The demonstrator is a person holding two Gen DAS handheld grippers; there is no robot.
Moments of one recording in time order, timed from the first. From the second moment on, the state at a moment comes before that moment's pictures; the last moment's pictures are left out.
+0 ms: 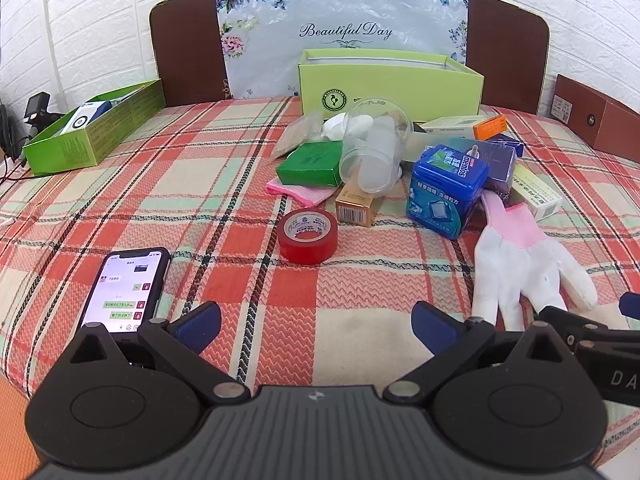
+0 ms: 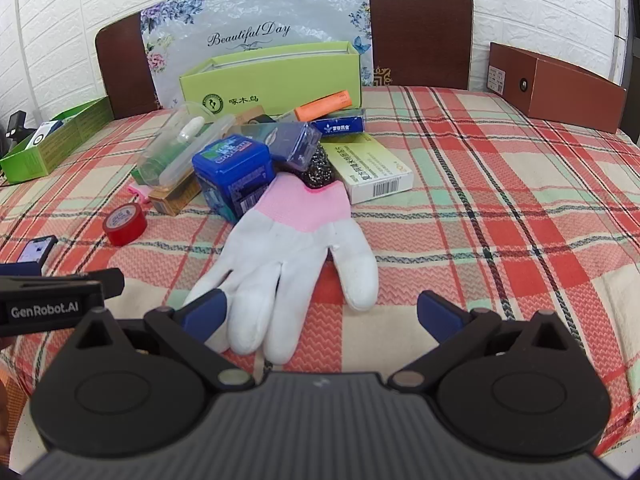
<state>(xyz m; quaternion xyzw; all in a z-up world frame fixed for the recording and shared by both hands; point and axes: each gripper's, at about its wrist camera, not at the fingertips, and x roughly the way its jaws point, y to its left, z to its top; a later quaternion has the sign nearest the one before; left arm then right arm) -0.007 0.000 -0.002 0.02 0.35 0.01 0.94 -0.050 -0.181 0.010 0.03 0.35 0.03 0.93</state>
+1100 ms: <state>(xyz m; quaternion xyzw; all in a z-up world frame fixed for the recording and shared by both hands) -0.006 0.000 -0.002 0.02 0.35 0.00 0.94 -0.051 -0.178 0.008 0.03 0.36 0.04 0.93</state>
